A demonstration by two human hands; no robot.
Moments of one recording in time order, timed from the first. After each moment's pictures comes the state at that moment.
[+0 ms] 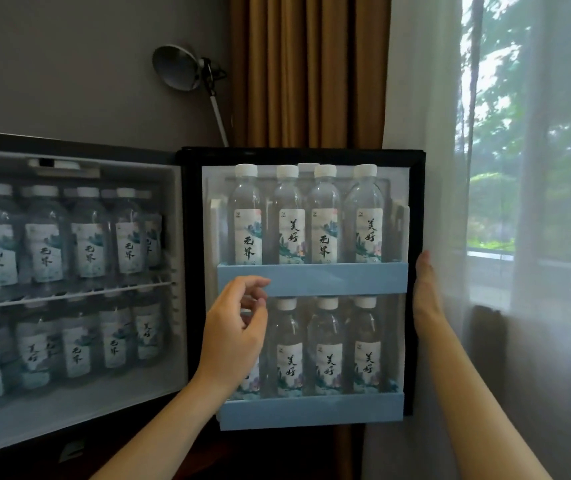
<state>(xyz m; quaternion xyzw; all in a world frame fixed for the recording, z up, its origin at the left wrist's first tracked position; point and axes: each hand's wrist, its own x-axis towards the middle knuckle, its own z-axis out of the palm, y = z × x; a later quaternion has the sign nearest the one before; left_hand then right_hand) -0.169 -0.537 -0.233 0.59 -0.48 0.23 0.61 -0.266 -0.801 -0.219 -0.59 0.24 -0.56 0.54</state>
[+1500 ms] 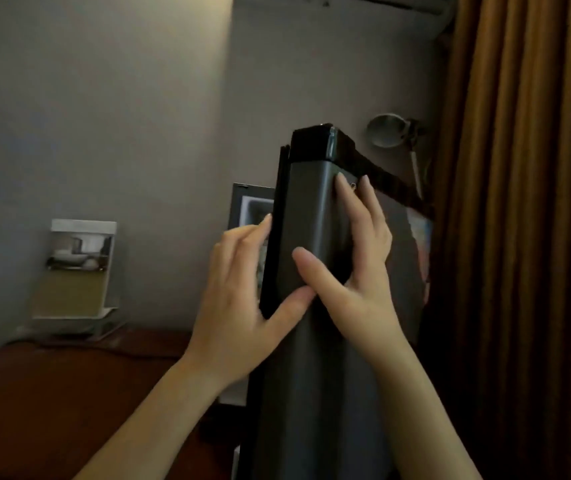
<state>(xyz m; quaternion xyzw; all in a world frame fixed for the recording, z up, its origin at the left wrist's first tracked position) -0.157 -0.235 -0.173 0.63 -0.39 0.53 0.42 -0.191 -0.369 -0.140 -0.72 -0.29 -0.52 0.34</state>
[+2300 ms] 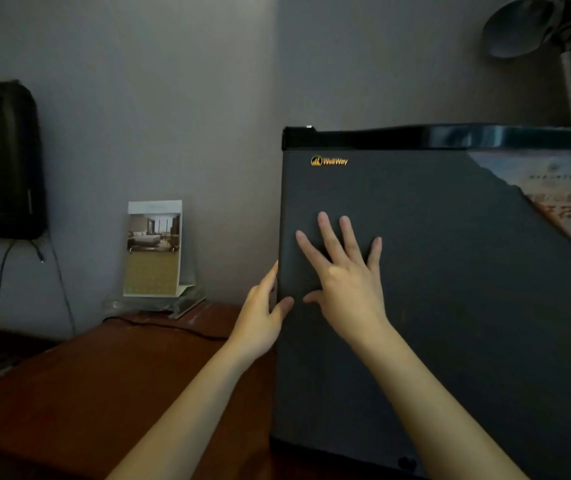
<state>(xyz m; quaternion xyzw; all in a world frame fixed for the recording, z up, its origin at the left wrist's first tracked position) 0.054 -0.204 -0.245 0.78 -0.19 0.22 0.56 0.025 -0.343 -0.184 -0.92 -0.16 -0.36 -0.03</state>
